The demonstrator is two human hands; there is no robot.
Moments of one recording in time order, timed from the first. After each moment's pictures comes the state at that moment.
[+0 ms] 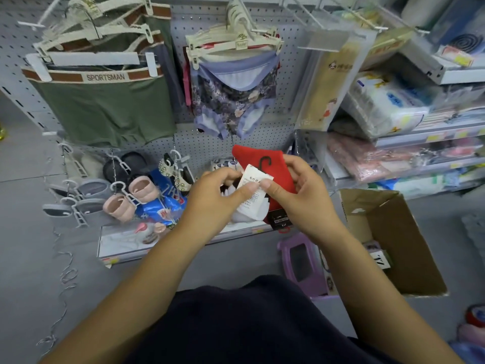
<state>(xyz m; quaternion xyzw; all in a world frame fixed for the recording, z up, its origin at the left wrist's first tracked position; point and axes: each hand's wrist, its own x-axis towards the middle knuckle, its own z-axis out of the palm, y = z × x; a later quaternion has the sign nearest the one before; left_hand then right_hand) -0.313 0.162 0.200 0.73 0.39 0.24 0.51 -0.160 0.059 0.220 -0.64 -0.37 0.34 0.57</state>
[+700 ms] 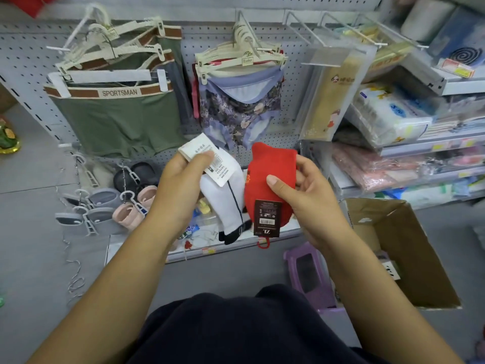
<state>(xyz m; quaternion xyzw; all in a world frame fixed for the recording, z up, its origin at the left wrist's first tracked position) -0.336 0.185 0.256 0.50 0.43 0.37 0.66 -0.170 0.067 0.240 -0.58 -0.27 0.41 0.65</state>
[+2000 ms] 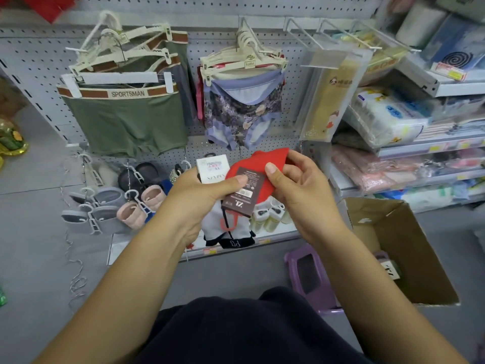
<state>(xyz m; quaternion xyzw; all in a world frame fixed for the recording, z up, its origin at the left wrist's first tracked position) -0.347 0.155 0.258 0.48 0.45 0.27 0.70 -0.194 0.061 0.250 -0.59 -0.27 0.39 0.66</state>
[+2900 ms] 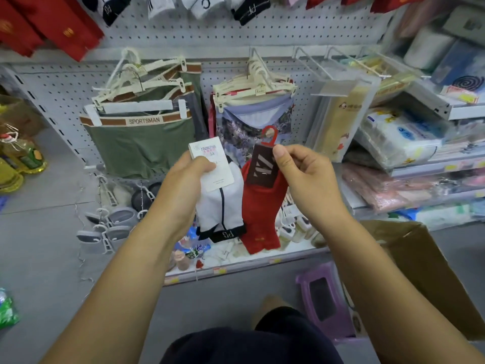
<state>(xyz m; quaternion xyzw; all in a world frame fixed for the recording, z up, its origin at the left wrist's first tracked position) -0.356 0.211 0.293 0.50 0.44 0.37 0.65 -0.180 0.114 0.290 -0.62 -0.43 0.25 0.61</state>
